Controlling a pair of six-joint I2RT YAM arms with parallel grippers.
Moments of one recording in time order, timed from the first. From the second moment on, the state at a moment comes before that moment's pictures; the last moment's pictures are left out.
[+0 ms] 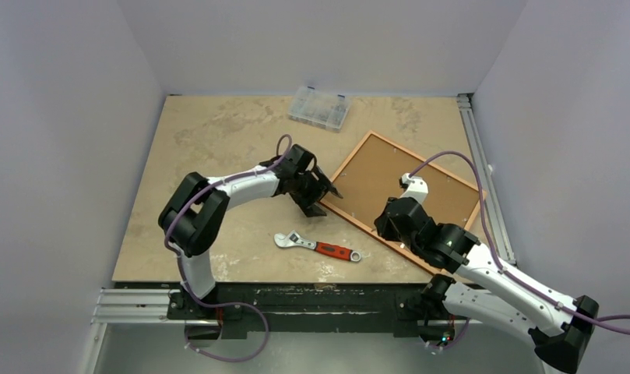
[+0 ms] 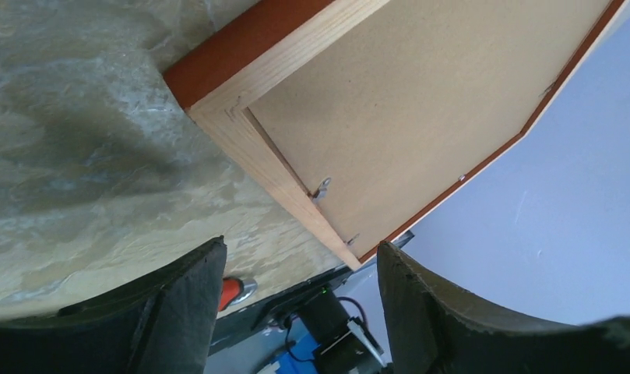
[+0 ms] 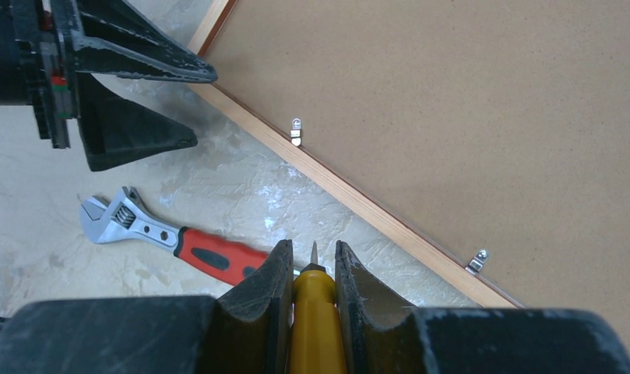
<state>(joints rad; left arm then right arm) -0.64 1.83 1.16 -0.33 0.38 -1.35 0.86 0.77 0.70 -0.70 0.45 0.81</state>
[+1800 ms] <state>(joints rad) -0.58 2.29 1.75 -0.41 0.31 -1.00 0.60 1.54 1.04 -0.34 0.32 0.45</state>
